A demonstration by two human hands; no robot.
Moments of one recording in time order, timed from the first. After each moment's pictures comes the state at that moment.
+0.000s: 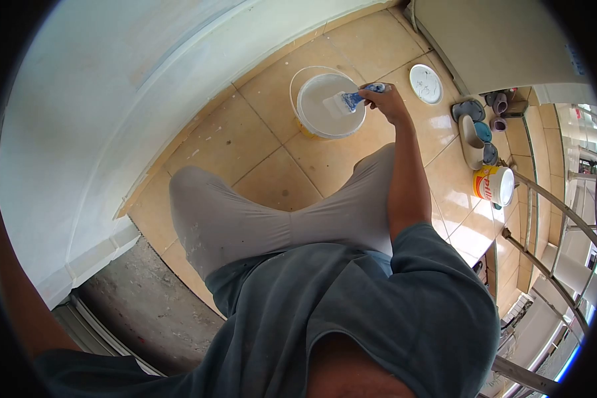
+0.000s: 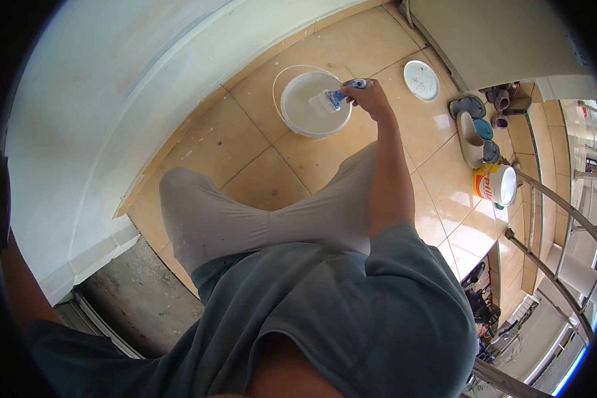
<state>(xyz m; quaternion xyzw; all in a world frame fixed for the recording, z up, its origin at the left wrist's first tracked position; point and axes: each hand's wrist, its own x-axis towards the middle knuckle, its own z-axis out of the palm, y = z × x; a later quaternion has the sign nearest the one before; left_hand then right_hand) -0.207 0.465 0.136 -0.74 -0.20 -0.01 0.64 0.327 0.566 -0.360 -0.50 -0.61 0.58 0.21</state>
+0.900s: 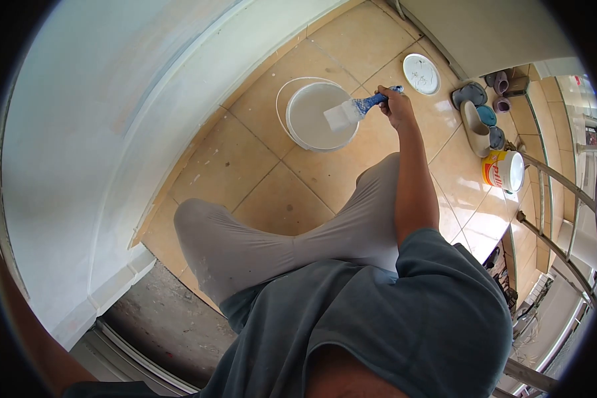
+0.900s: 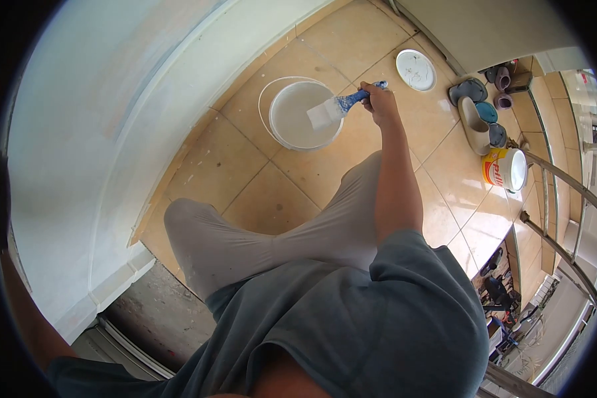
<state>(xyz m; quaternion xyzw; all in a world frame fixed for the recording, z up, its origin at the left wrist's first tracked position) -0.222 0.475 0.139 -0.75 -0.27 0.00 0.61 0.366 0.588 -0.392 -0.61 -0.31 0.63 0.35</state>
